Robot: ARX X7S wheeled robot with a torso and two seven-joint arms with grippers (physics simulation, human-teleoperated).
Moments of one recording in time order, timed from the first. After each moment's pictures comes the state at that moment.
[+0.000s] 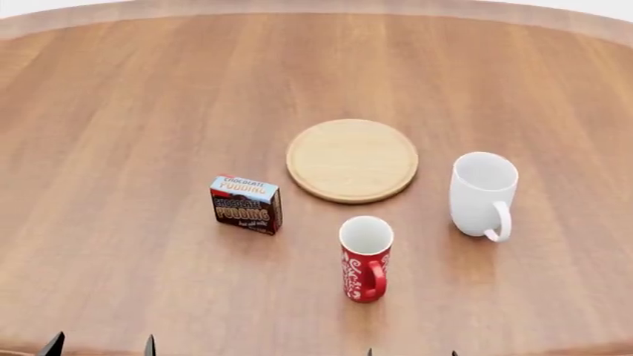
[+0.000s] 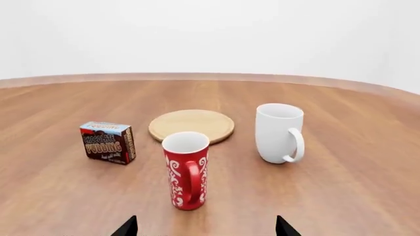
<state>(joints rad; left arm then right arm) 0.01 -0.07 0.08 0.02 -0.06 0.01 -0.08 -0.02 0.07 -0.09 -0.05 0.07 0.05 0.09</state>
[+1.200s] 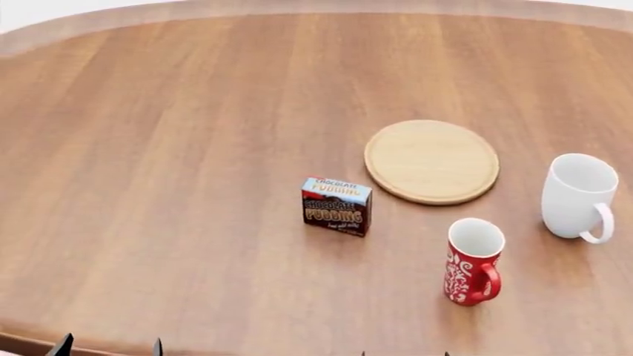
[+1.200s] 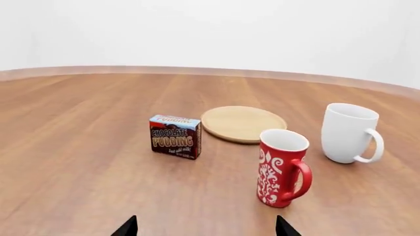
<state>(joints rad) 0.00 -0.13 0.16 0.00 -0.12 0.03 -0.14 -0.01 0.12 -0.18 -0.05 0.09 0.07 0.18</state>
